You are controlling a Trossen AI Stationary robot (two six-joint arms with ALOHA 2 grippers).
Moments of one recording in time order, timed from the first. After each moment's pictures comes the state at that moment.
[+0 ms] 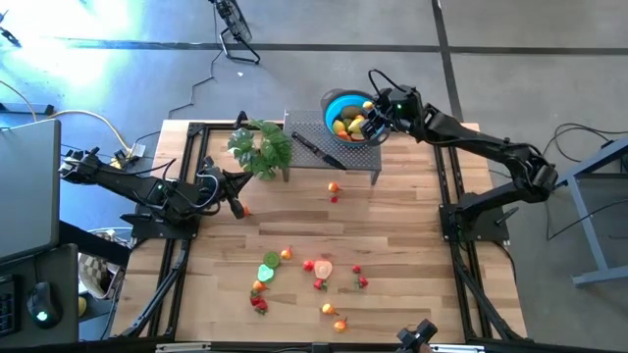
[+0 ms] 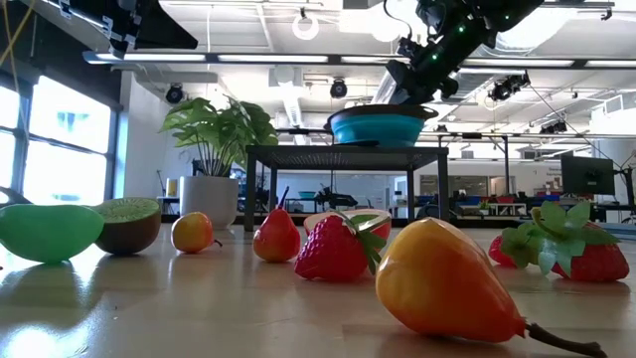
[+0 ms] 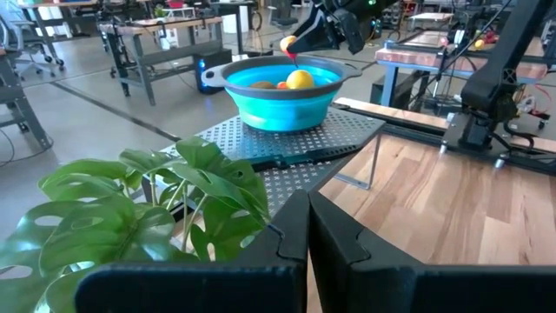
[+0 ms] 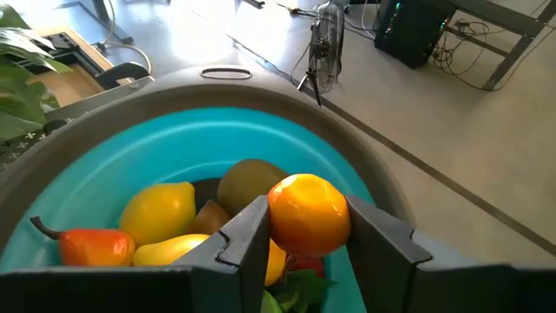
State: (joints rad) left arm -0.32 0.65 0.55 -0.08 -0.94 -0.21; right arm -0.65 1.36 1.07 -0.18 0.21 -0.01
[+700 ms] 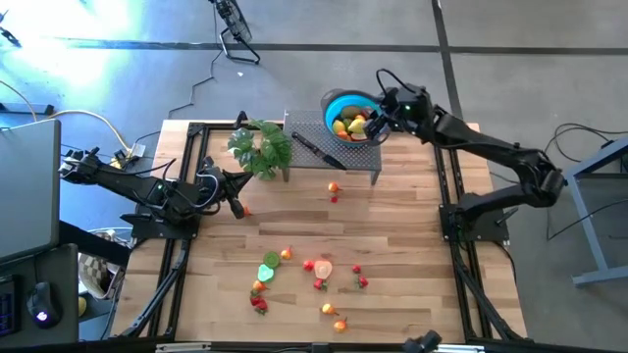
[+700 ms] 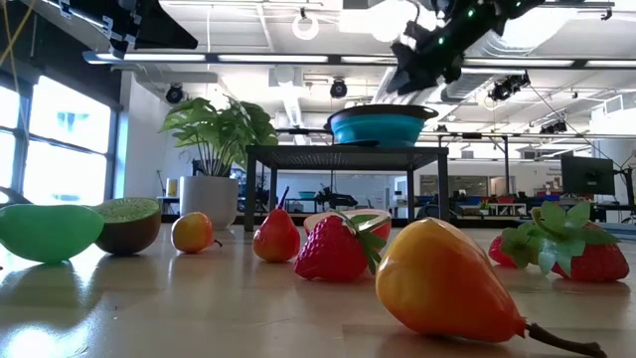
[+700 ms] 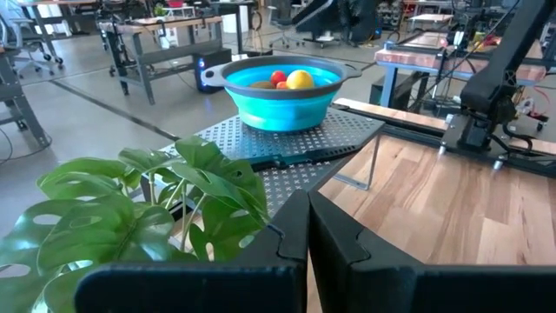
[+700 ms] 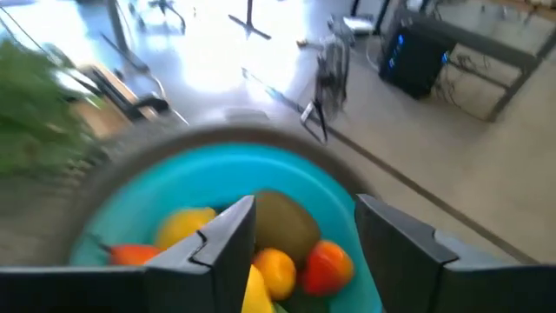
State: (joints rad) left arm -0.32 0.65 0.55 -0.08 -0.94 -0.21; right arm -0.62 1.28 1.07 -0.17 0.21 -0.03
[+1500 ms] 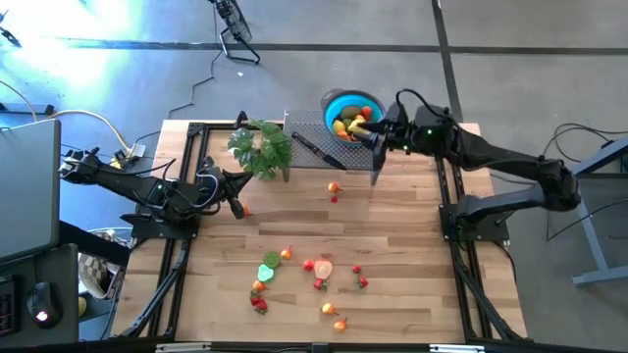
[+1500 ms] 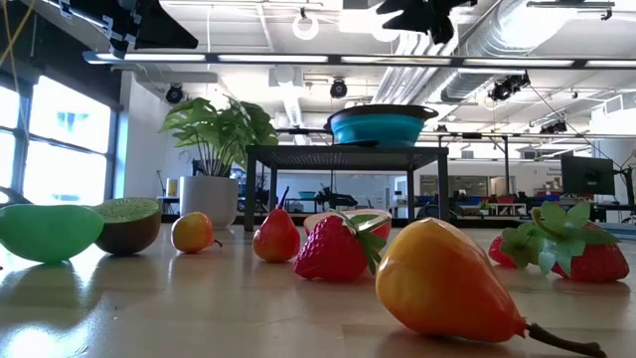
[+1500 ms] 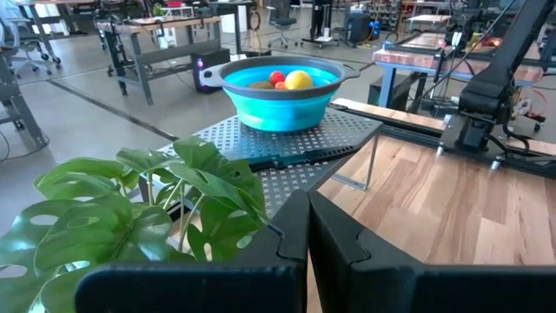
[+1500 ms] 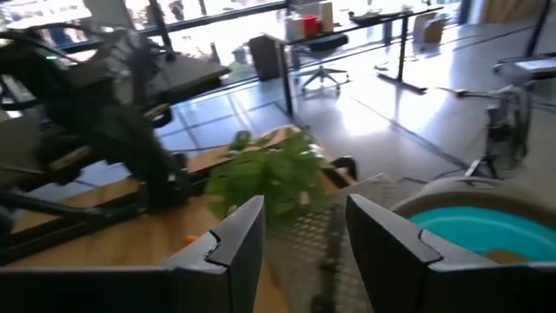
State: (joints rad) left arm -0.32 0.65 0.55 -0.08 -0.93 -0.21; right arm -0.34 1.12 1.07 -0.14 0.00 0.17
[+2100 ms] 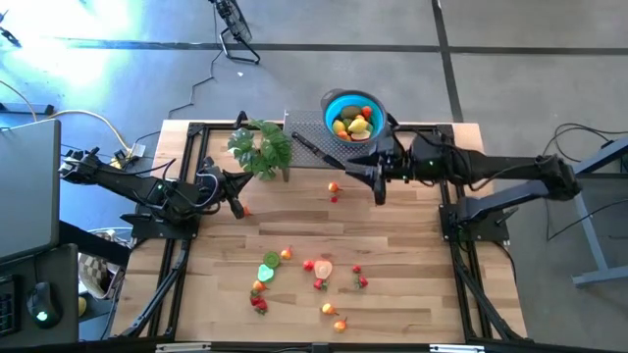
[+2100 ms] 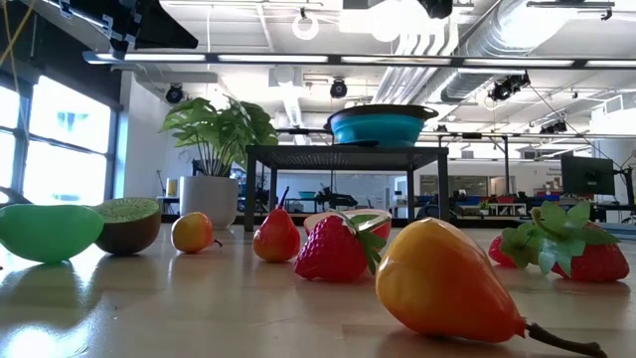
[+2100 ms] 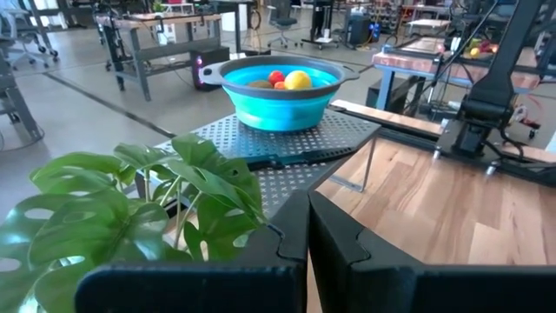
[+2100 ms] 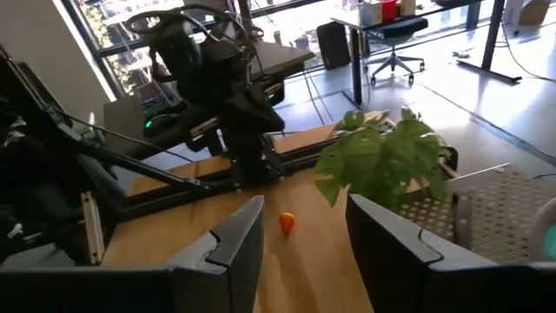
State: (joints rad) left arm -0.32 0.65 0.55 -0.08 -0.93 -0.25; right arm -0.04 1.12 1.07 -0.14 0.09 0.25
